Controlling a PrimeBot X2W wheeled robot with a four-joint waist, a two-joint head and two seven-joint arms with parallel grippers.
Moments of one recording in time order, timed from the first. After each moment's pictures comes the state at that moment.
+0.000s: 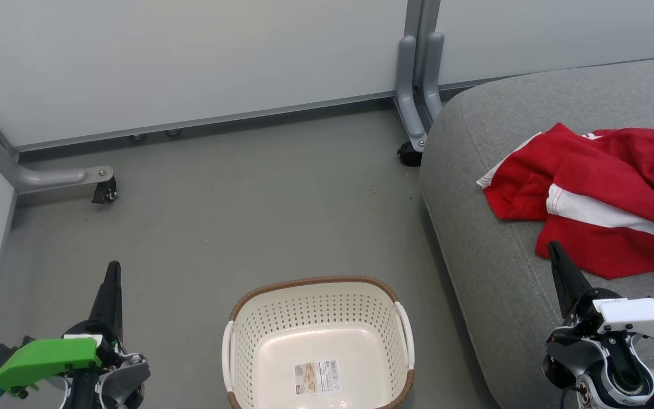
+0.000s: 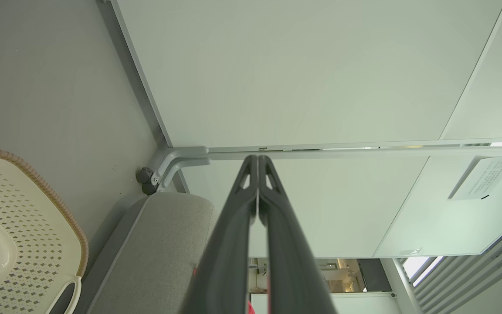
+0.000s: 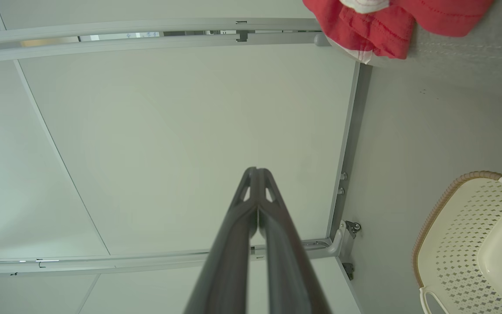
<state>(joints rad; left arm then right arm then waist) -0.10 0.07 0.09 0.24 -1.64 -0.13 0.09 -0.10 -0.07 -0.08 0.24 1.64 0.13 0.09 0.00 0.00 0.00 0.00</state>
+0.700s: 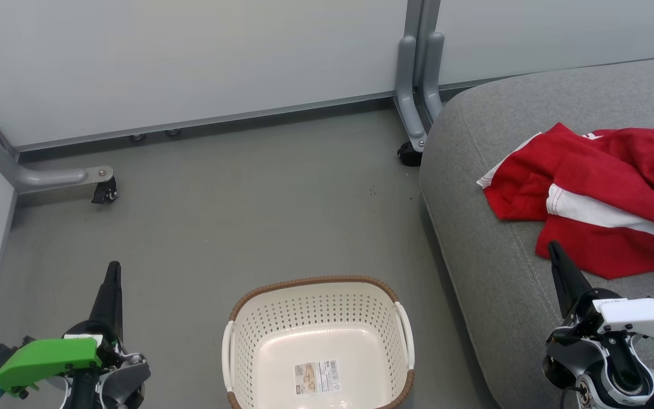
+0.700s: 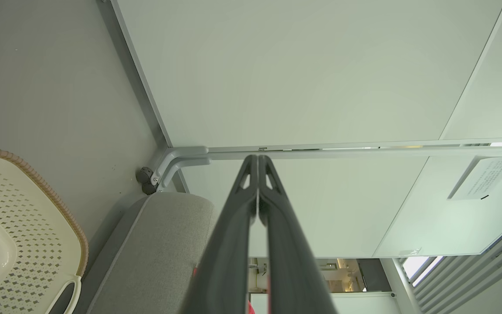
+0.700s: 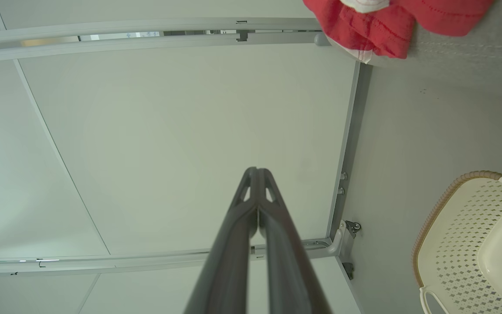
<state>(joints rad) -0.10 0.07 0.09 0.24 -1.63 -0.13 0.10 -0.10 -0.07 -0.09 0.24 1.63 0.13 0.10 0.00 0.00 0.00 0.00</state>
